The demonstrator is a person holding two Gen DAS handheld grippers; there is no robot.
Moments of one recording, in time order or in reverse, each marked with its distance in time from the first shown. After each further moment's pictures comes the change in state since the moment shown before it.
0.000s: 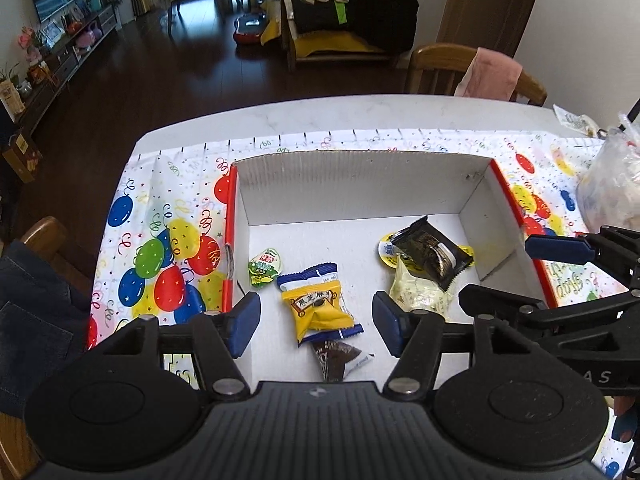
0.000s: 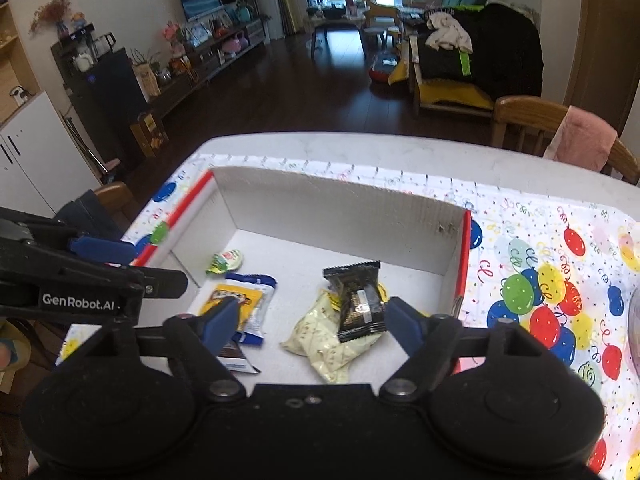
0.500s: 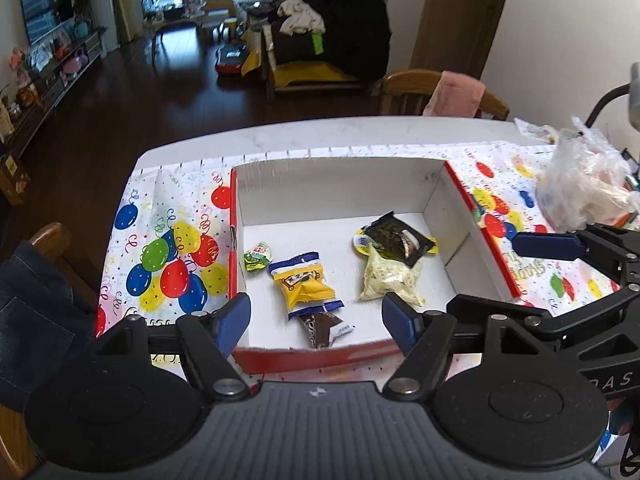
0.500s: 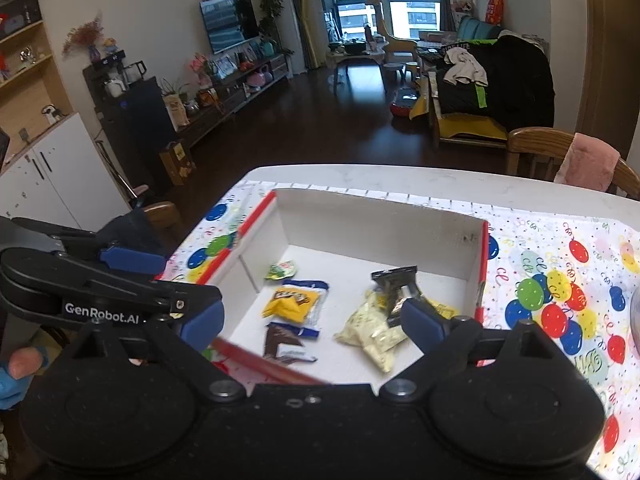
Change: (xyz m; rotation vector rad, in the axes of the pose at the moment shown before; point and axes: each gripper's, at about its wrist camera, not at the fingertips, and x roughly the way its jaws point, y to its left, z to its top) left arm -0.060 0.005 -0.045 0.037 -0.108 -0.068; right arm -0.056 0.033 -0.028 -0.012 -0.097 0.070
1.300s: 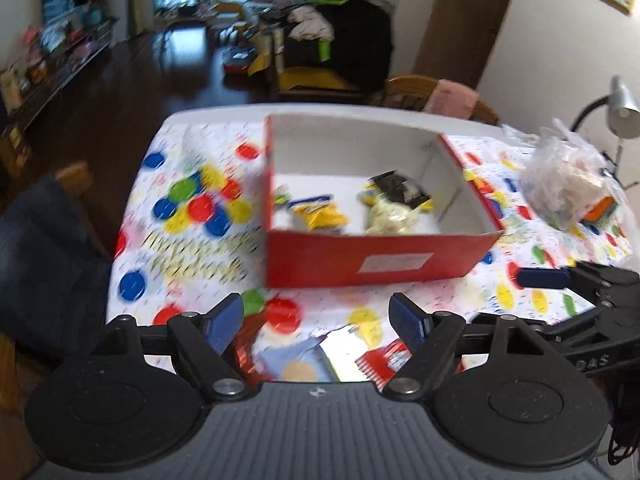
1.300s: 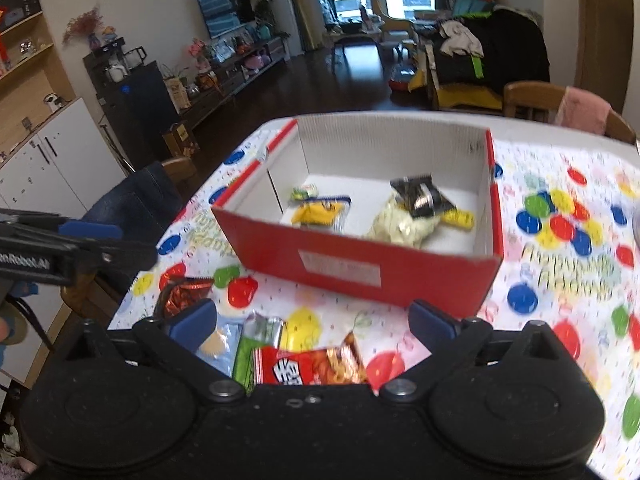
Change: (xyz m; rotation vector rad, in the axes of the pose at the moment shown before) left arm -0.044 0.041 -0.096 -0.097 -0.020 -0.027; right arm -0.014 0.026 -0.090 0.046 0.067 -0.010
